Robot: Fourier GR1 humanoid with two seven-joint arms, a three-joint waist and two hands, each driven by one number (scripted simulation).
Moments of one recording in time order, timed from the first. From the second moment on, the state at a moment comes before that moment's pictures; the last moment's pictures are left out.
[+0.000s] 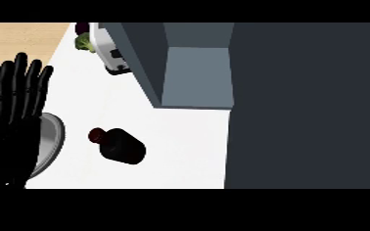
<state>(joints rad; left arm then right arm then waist) -0.02 0.12 0.01 -2.10 -0.01 0.00 0.00 0.02 -0.09 -0.02 -2.10 -0.03 0.00 -0.01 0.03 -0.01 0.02</state>
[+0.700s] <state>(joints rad) 0.08 0.10 -0.09 -2.27 0.24 -0.09 0.24 0.20 -0.06 0.17 -2.38 -0.08 0.04 0.20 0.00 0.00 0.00</state>
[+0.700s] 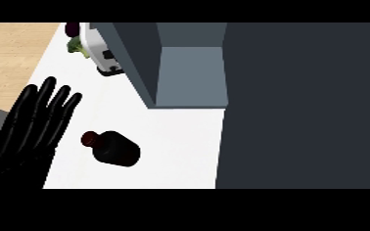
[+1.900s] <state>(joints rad) -0.02 0.12 -0.09 -2.40 0.23 0.07 0.61 0.07 -0.04 0.46 -2.50 0.03 -0.18 0.53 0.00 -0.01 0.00</state>
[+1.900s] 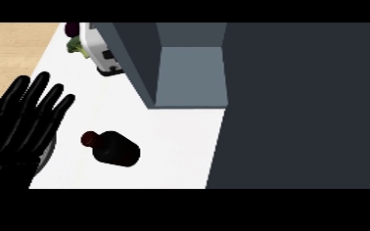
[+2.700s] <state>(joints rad) 0.07 0.11 -0.07 -2.30 0.22 0.00 0.45 -0.03 -0.12 0.49 -2.50 0.06 -0.29 0.62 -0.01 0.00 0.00</state>
